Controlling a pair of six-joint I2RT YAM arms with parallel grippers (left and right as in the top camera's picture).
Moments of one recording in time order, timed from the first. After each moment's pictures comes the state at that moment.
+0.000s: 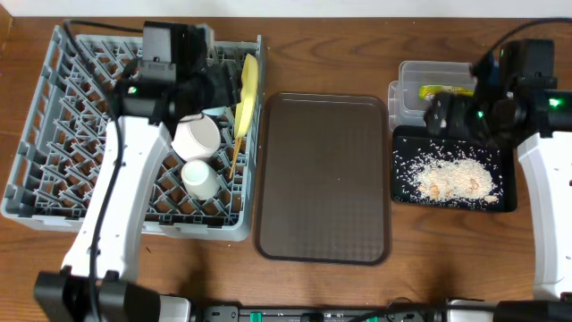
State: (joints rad) left arm -0.12 1.57 1.51 -0.84 0.23 -0.29; right arm -0.04 1.51 1.53 -1.12 -0.17 0.18
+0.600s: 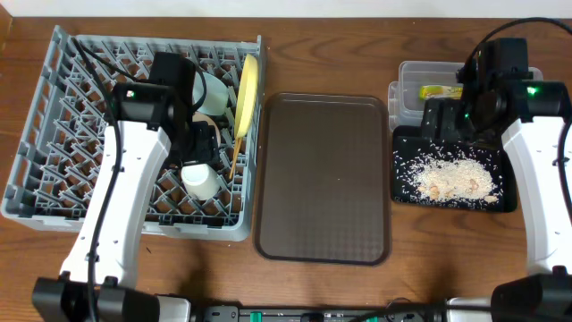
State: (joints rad) left arm -0.12 1.55 1.51 -1.39 -0.07 -0.28; right arm -0.01 1.58 1.53 -1.20 -0.04 0.16
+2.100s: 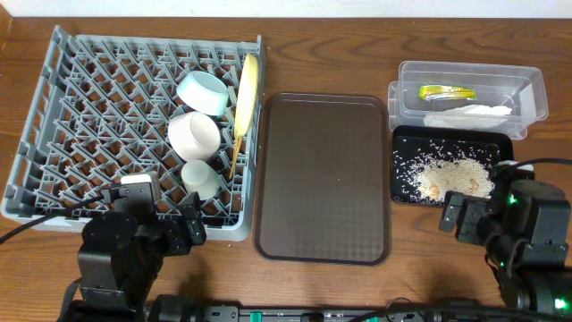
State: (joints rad) left arm -0.12 0.54 0.94 -1.03 -0.03 -0.22; right arm -0.01 0.71 0.96 -1.10 0.09 0.15
